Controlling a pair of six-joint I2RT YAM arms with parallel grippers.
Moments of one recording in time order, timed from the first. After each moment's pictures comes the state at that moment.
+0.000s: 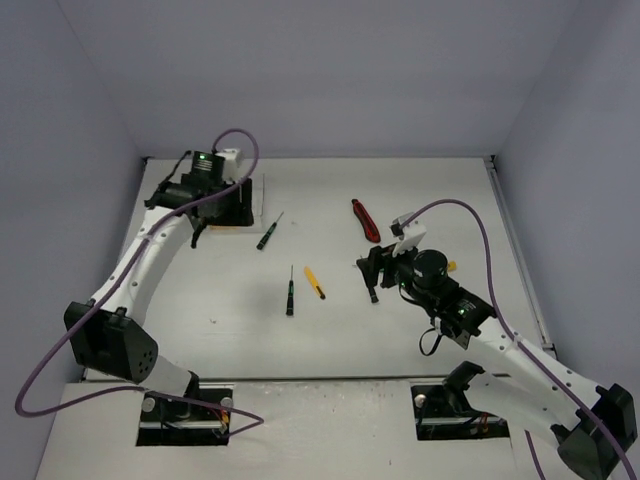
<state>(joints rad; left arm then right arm) -0.26 1.50 1.54 -0.88 0.07 -0.20 0.67 0.86 0.58 -0.01 0.11 0.22</state>
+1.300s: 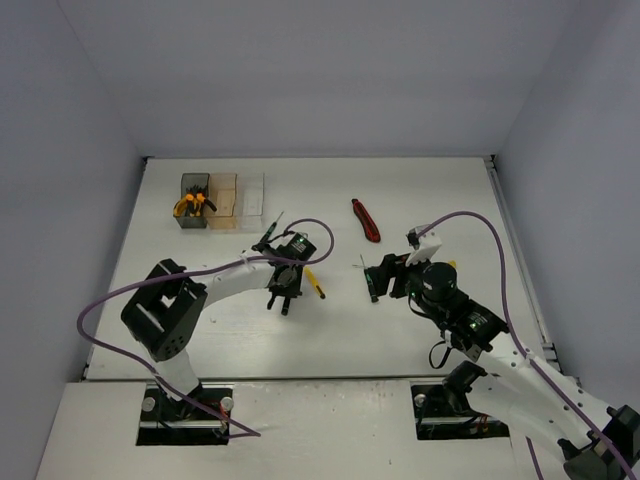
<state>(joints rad) -0.73 1.73 1.08 -0.55 -0.20 -0.58 0.67 0.72 0.51 -0.11 0.17 0.34</state>
